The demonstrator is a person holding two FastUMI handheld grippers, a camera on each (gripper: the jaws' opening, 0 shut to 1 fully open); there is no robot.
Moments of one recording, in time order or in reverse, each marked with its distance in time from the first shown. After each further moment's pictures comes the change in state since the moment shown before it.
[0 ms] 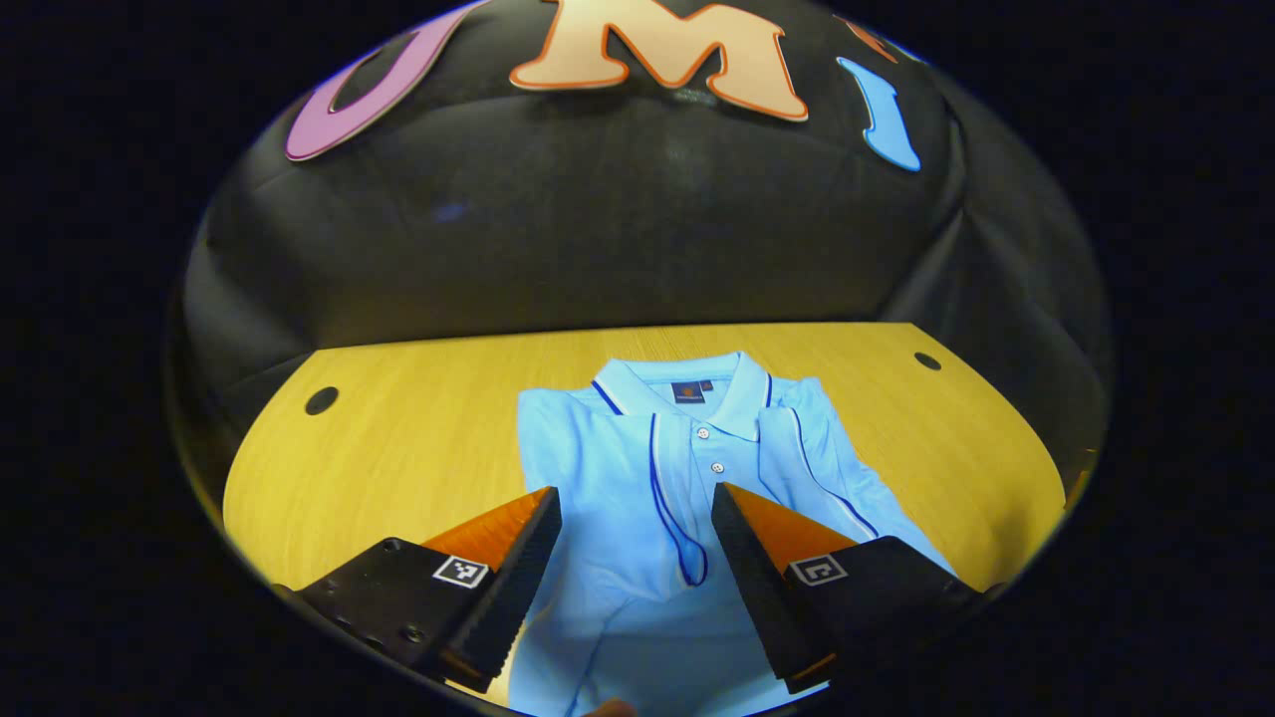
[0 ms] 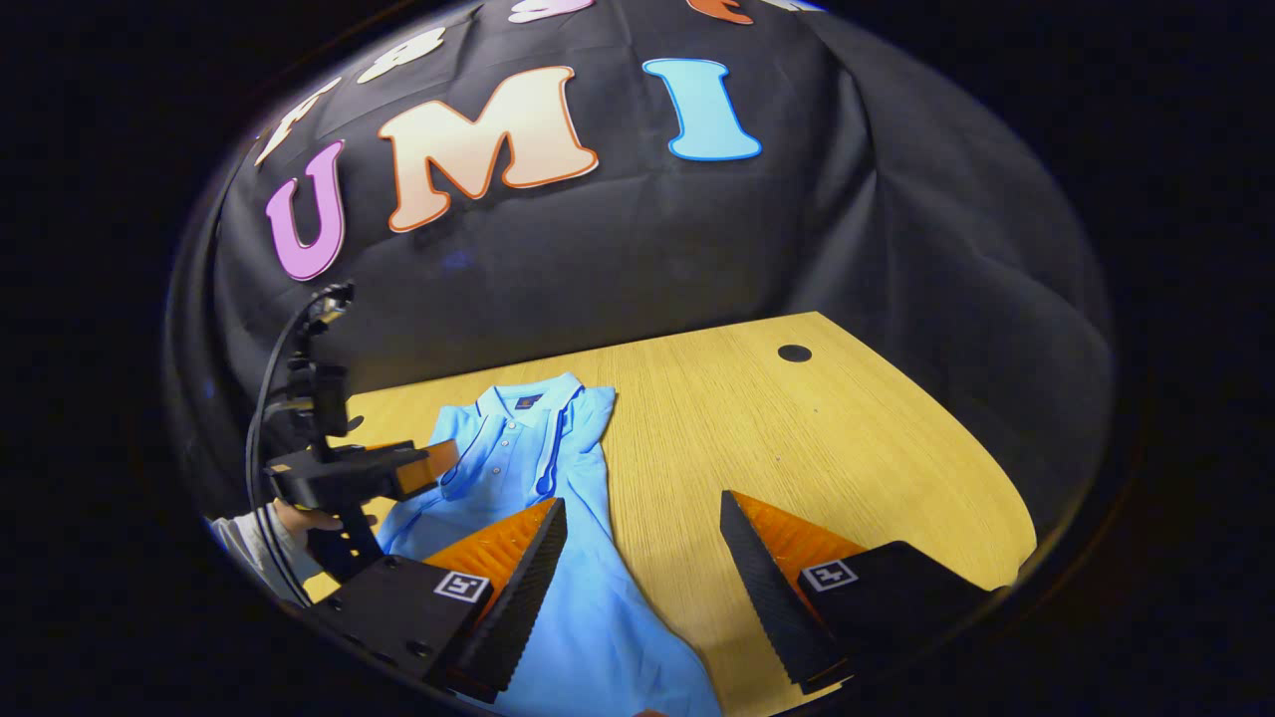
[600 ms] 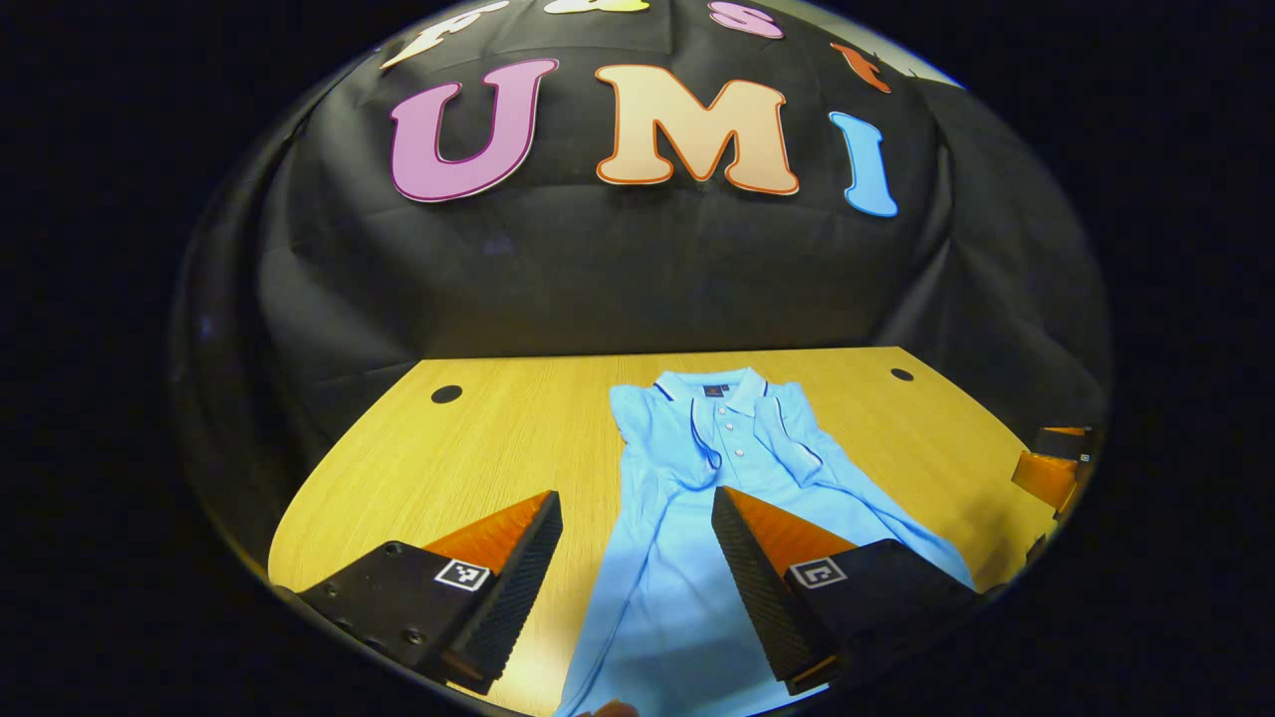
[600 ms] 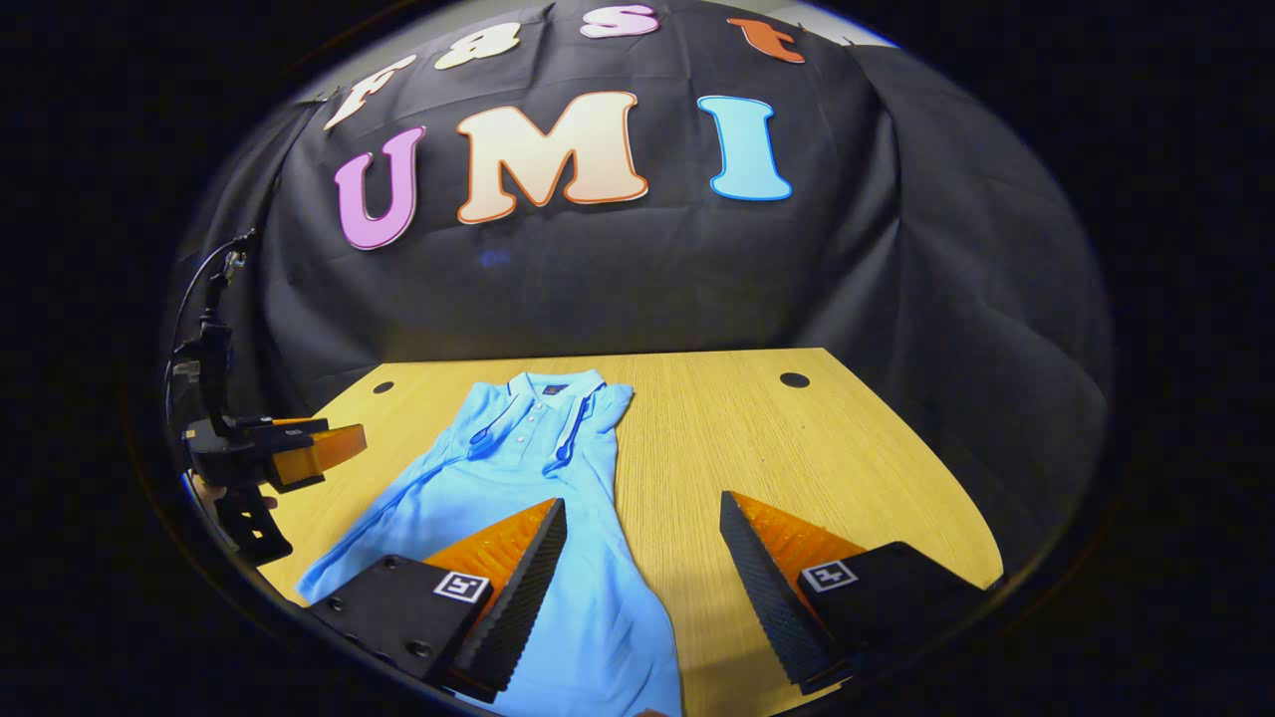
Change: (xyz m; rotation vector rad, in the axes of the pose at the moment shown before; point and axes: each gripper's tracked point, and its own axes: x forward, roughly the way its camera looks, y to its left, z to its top) left arm -0.173 0.022 -0.037 0.025 -0.067 0.071; right arm -0.077 -0.002 -0.026 -0.132 -0.056 0.055
